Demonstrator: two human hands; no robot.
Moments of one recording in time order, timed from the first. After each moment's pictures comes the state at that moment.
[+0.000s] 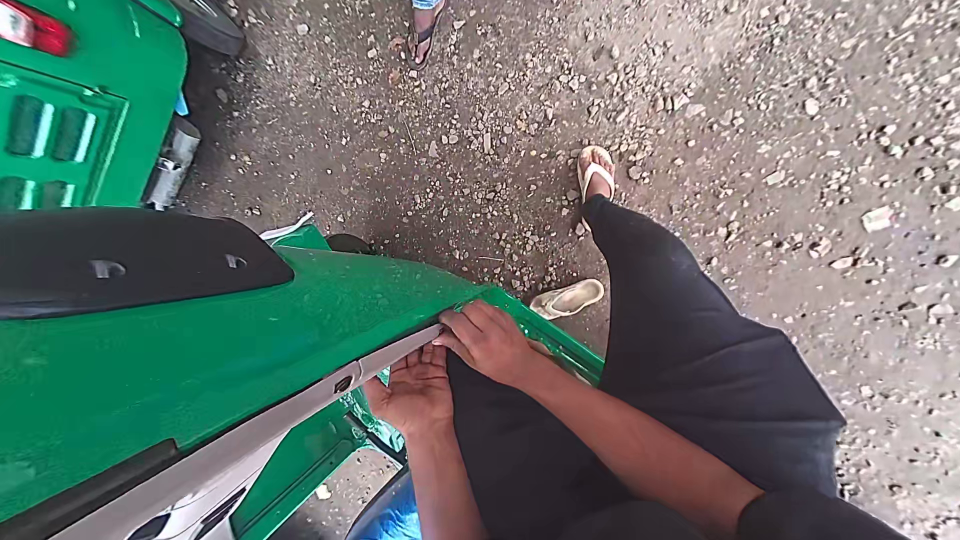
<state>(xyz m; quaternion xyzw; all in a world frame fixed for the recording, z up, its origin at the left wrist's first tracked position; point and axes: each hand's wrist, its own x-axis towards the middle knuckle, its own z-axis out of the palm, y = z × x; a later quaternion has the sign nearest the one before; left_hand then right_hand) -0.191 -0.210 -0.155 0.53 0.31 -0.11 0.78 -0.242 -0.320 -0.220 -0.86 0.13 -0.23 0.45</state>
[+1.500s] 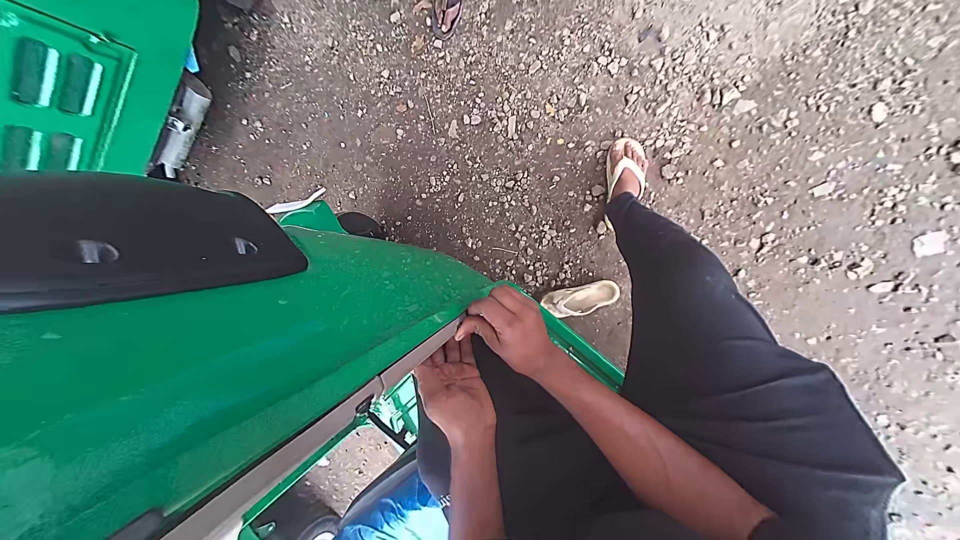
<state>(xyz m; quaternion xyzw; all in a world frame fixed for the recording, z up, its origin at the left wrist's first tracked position) -0.216 -0.231 -0.175 0.60 0.23 -0.06 0.76 -0.225 -0.331 -0.239 -0.80 0.16 -0.25 0.52</state>
